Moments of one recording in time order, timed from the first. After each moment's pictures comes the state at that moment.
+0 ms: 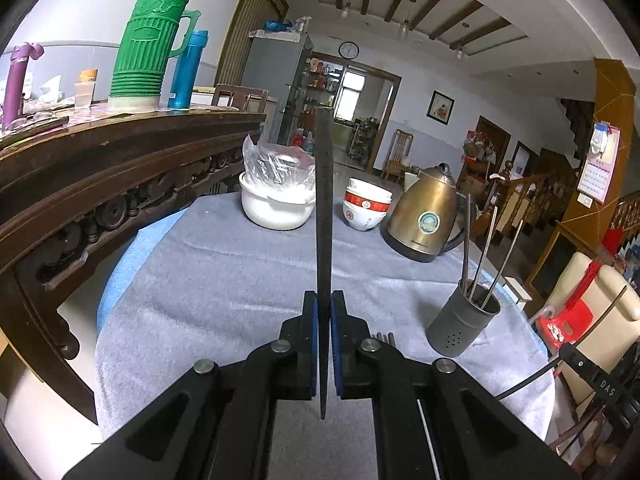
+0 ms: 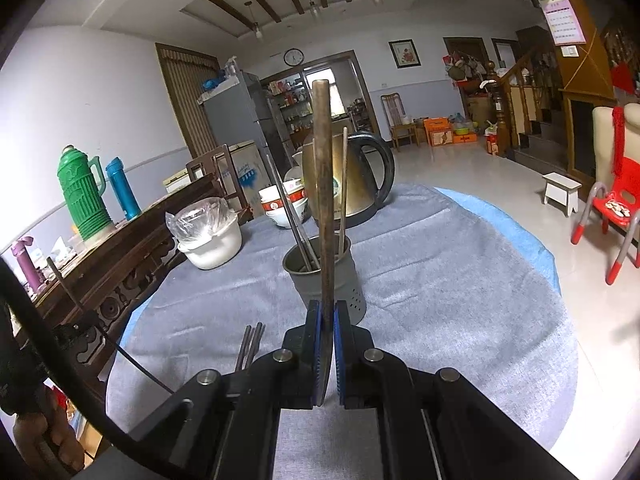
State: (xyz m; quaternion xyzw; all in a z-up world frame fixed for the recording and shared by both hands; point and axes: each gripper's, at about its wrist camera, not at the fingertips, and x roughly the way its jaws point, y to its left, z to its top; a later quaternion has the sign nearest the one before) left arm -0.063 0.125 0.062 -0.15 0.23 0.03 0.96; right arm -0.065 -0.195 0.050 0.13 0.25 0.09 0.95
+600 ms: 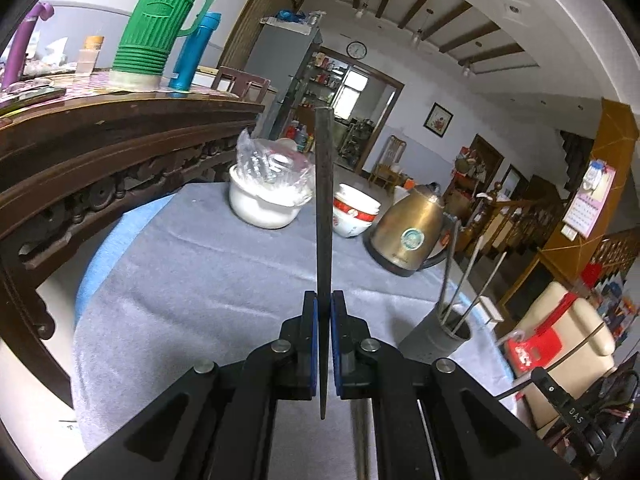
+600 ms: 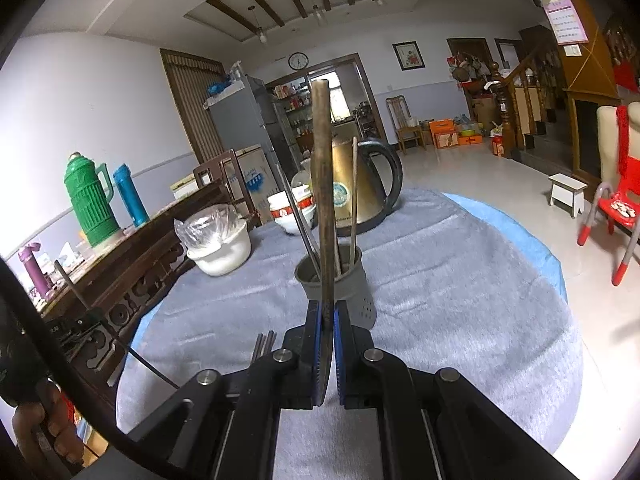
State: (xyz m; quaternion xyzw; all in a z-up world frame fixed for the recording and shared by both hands) left arm -0.052 0.140 0.079 -0.22 0.23 0.00 0.95; right arm -0.063 -0.194 0.062 0.14 0.24 0.11 0.95
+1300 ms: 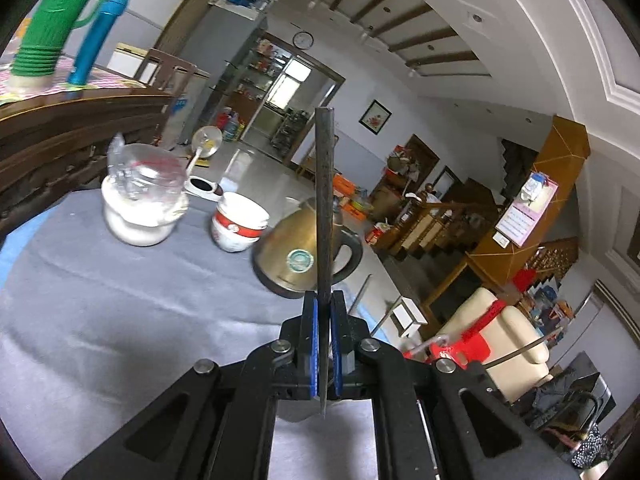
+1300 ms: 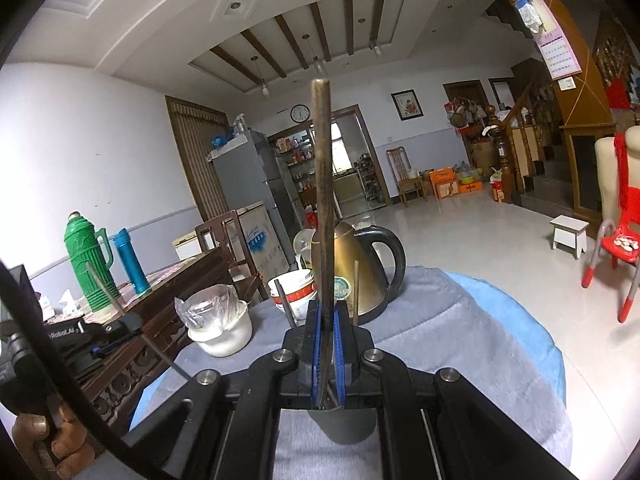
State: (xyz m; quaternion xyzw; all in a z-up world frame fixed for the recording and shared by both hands) left arm 0.044 0.059 0.147 -0.26 0.22 -0.14 0.93; right arm -0.013 -0.216 0.131 0.16 0.14 0.10 0.97
